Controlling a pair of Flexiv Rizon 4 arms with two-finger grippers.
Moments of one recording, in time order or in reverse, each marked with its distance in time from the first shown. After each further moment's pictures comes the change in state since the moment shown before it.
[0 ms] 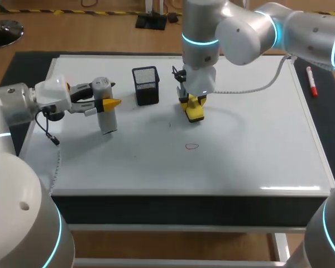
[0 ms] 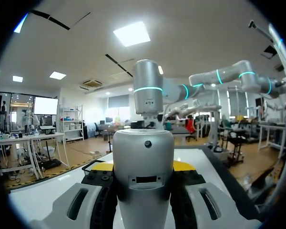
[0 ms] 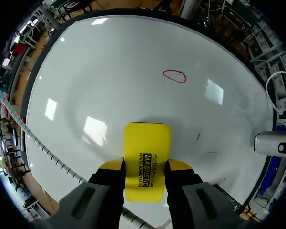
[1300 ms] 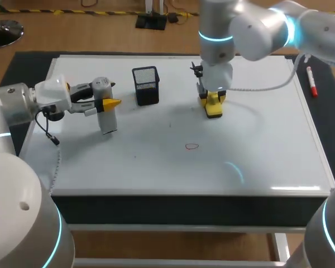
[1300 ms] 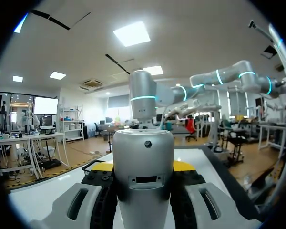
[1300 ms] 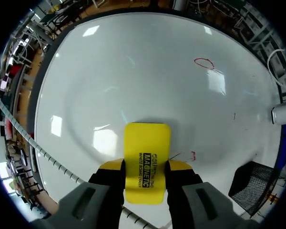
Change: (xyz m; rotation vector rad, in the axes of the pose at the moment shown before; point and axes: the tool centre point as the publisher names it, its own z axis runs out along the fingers) left arm 0.000 0.000 0.000 0.000 0.000 0.000; right arm 0.078 -0.009 0.014 -0.031 0.054 0.163
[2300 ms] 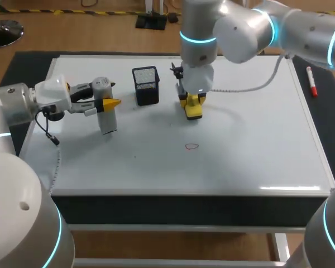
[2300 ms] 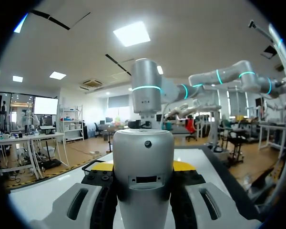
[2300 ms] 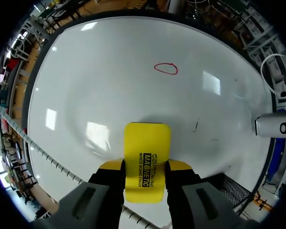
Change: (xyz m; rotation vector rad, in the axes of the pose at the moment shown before) left arm 0.000 0.000 0.000 0.000 0.000 0.000; right arm -0.078 0.014 -0.020 0.037 -0.048 -0.053
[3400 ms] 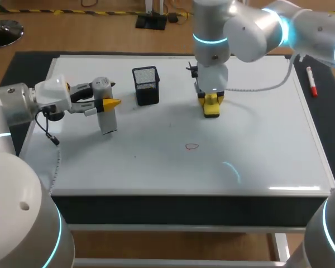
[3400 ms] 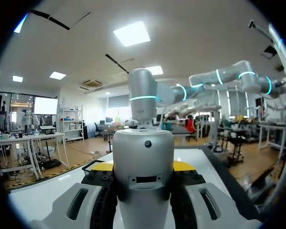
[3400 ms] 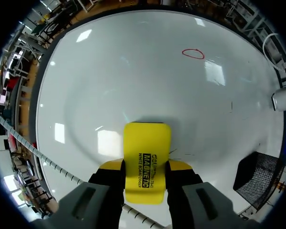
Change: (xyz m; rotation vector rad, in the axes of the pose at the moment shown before) left arm 0.000 0.000 0.000 0.000 0.000 0.000; right arm 0.074 -0.012 0.017 -0.016 0.073 0.155
